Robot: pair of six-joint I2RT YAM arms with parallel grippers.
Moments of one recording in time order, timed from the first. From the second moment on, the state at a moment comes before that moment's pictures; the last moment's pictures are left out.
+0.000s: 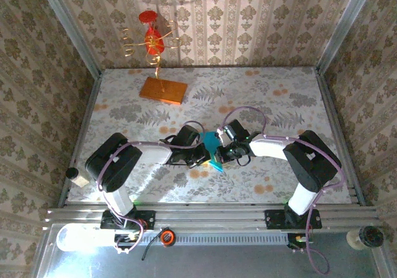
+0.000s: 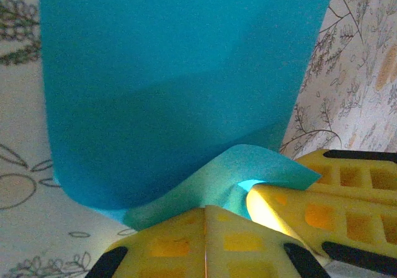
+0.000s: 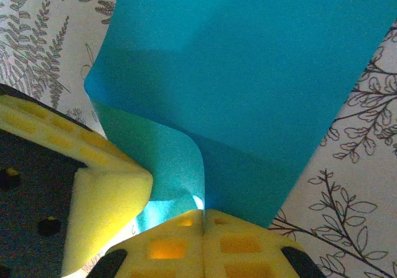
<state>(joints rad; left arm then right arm) -0.80 1.74 0.75 0.07 0.42 -1.10 0.59 1.71 0.83 -0.21 -0.34 0.32</state>
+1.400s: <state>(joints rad) -0.80 1.75 0.75 0.11 0.45 -1.10 0.61 1.62 0.81 -0.35 -0.49 0.54</state>
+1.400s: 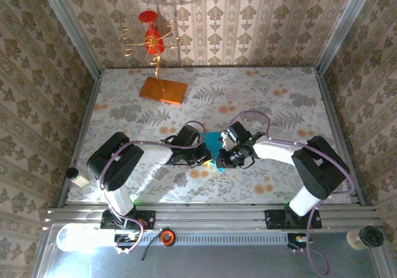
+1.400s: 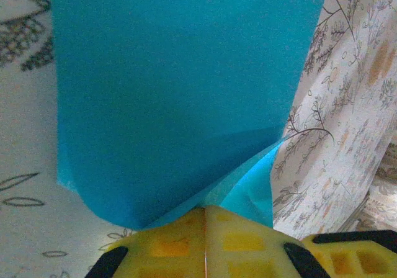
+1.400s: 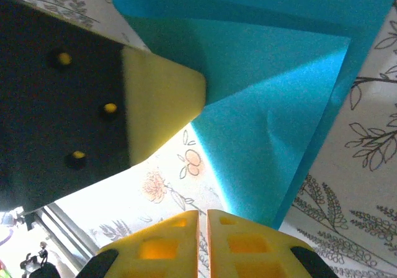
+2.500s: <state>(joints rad) -0.80 1.76 0.75 0.13 0.48 -1.09 0.61 1.68 0.79 -0.31 -0.52 0.55</state>
